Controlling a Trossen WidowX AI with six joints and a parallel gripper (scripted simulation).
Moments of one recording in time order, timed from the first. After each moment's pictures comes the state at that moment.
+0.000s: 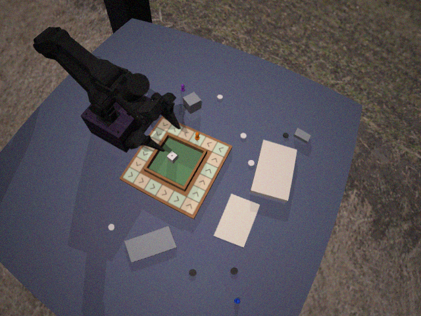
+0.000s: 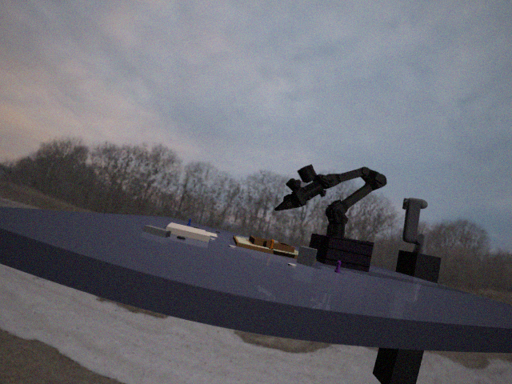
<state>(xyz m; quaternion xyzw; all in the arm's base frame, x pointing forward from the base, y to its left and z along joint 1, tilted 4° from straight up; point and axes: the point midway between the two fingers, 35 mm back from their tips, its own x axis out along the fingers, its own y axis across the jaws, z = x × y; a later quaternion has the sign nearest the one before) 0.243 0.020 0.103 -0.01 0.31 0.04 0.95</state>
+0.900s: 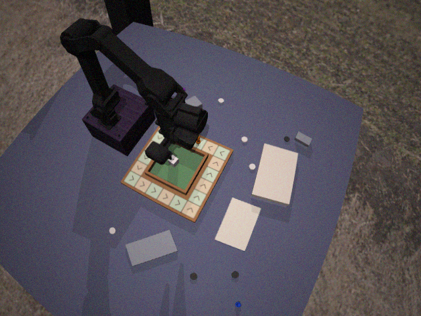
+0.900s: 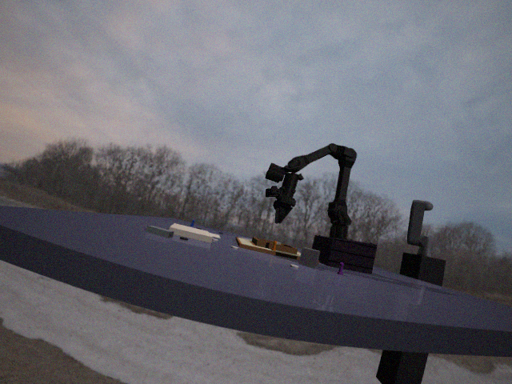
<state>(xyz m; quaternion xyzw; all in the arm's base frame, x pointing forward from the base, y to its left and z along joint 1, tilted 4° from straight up) 0.271 0.038 0.065 0.00 0.64 0.02 0.77</state>
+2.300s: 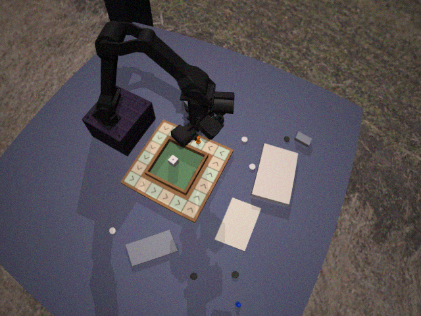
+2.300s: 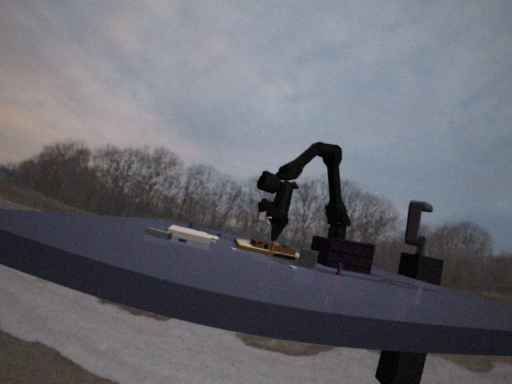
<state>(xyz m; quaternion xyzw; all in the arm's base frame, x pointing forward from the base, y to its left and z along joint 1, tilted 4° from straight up) 0.285 0.147 0.009 0.09 0.66 -0.06 0.74</state>
